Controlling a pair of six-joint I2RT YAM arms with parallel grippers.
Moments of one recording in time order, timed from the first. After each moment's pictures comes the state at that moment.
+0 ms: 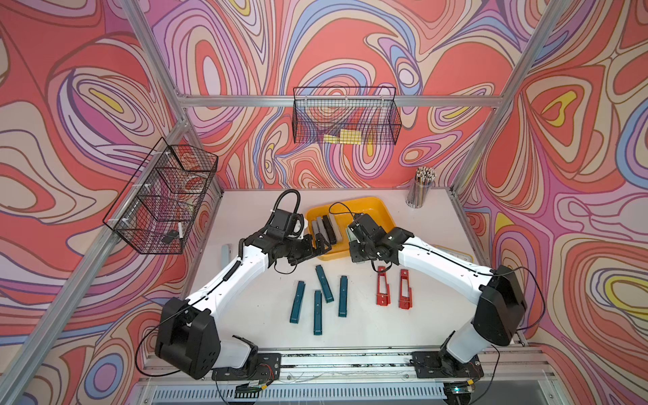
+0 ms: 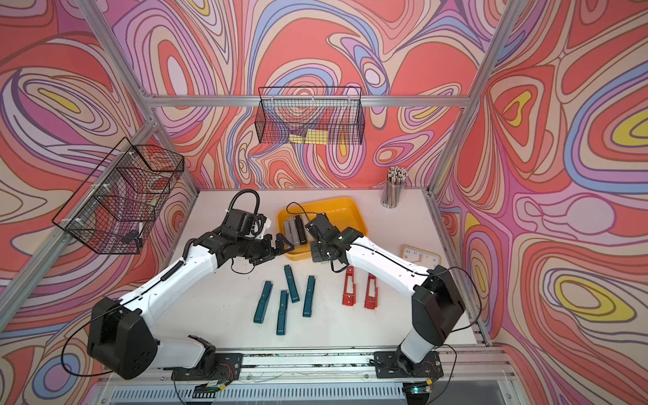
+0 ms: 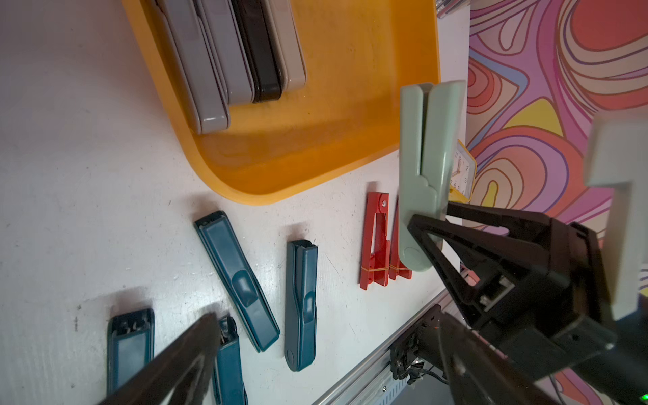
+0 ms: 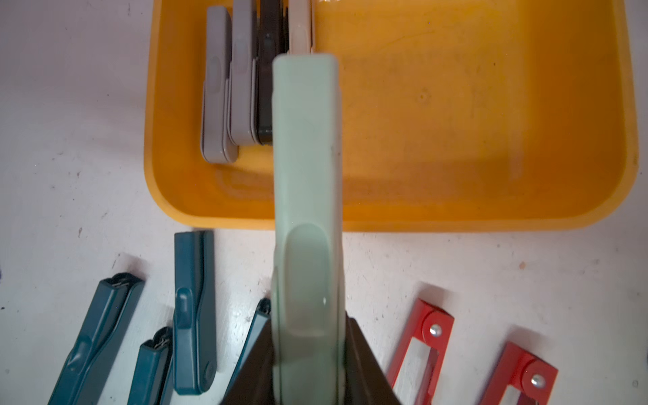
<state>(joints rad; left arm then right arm) -0.39 1.42 1.12 -0.61 0.47 -0.66 0.71 1.67 1.39 -0.73 0.17 0.43</state>
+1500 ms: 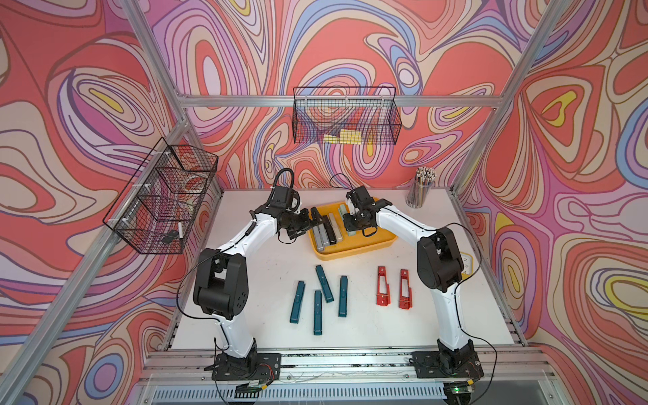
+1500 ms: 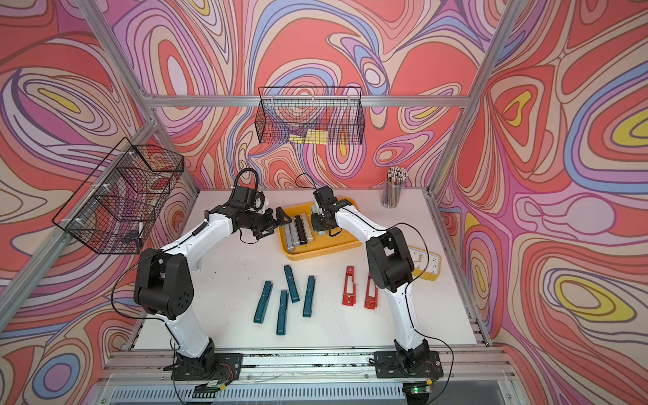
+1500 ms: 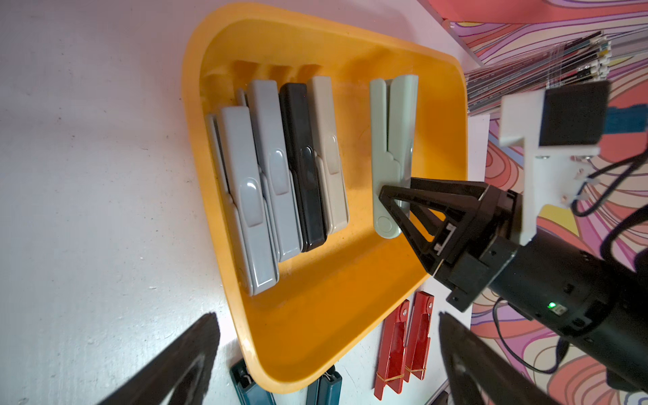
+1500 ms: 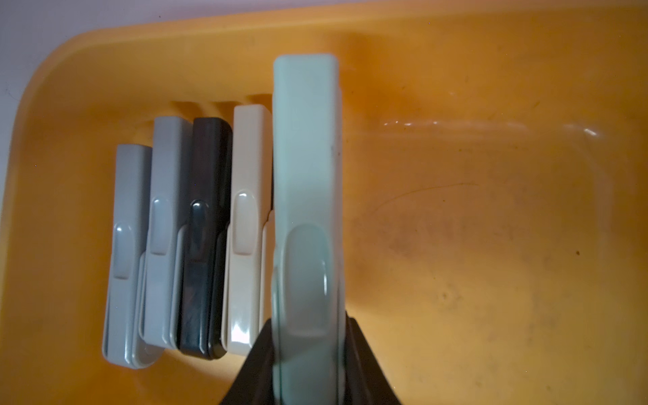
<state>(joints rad) -0.25 1.80 1.42 -0.55 0.47 -0.62 0.48 2.21 1.85 -0.66 -0.05 0.22</state>
